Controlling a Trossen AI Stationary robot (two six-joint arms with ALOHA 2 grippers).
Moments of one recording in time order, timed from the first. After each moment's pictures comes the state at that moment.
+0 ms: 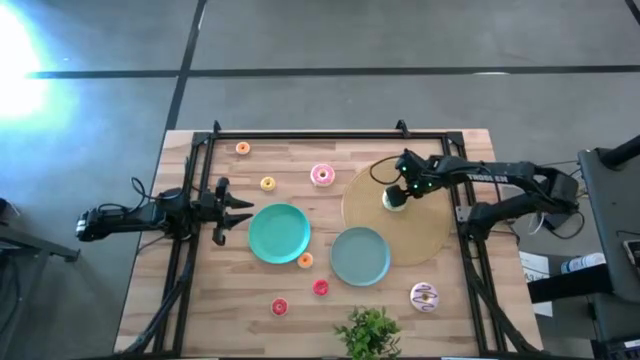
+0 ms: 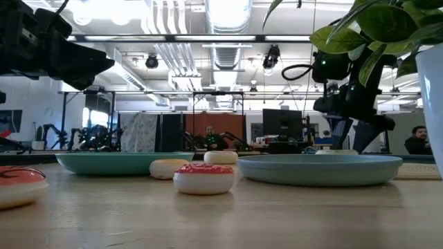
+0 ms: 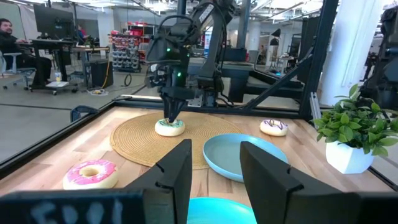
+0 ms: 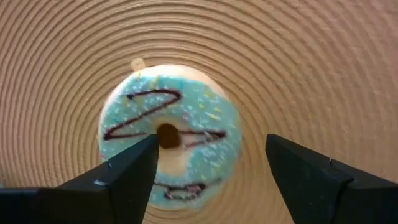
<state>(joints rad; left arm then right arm) 0.07 0.00 0.01 0.02 0.03 -0.06 -0.53 1.31 0.61 -0.57 -0.04 0.66</state>
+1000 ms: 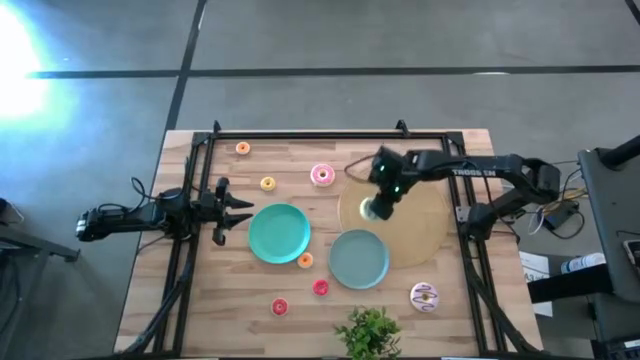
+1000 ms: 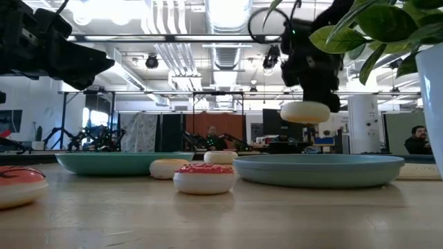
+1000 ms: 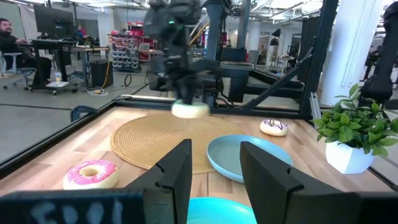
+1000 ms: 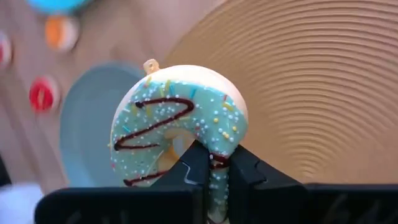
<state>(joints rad) 0.07 0.00 0.01 0.02 0.03 -0.06 -0.34 1.45 0.95 -0.67 -0.34 0.34</state>
